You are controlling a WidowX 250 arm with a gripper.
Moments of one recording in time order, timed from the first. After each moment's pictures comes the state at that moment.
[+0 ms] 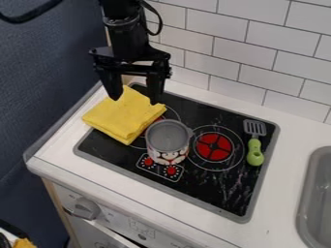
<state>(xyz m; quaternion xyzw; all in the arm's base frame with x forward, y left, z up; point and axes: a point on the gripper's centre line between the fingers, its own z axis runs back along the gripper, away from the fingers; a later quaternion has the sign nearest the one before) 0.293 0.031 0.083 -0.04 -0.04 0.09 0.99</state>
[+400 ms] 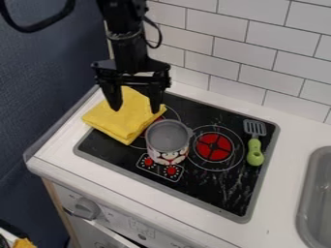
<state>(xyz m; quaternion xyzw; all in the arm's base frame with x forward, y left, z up) 0.298 0.039 0.059 -0.04 -0.02 0.14 0.99</state>
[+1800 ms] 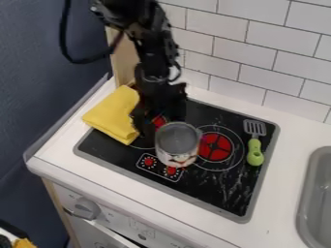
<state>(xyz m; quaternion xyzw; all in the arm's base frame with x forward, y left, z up) 0.327 0.007 -0.007 -0.03 -0.03 0.54 0.84</state>
